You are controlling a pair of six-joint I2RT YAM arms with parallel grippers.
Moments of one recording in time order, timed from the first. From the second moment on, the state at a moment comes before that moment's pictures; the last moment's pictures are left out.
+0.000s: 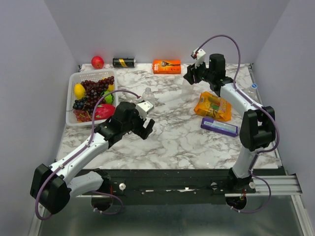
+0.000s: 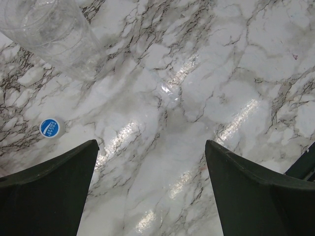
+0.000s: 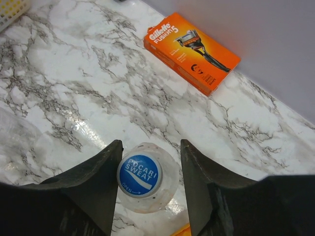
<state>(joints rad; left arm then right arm) -0.59 1.07 0.77 -0.32 0.17 0.10 0.25 1.84 1.48 0.00 -0.43 -0.26</state>
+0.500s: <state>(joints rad) -0.59 1.06 0.77 -0.34 0.17 0.13 0.26 1.82 1.53 -0.12 -0.41 -0.29</state>
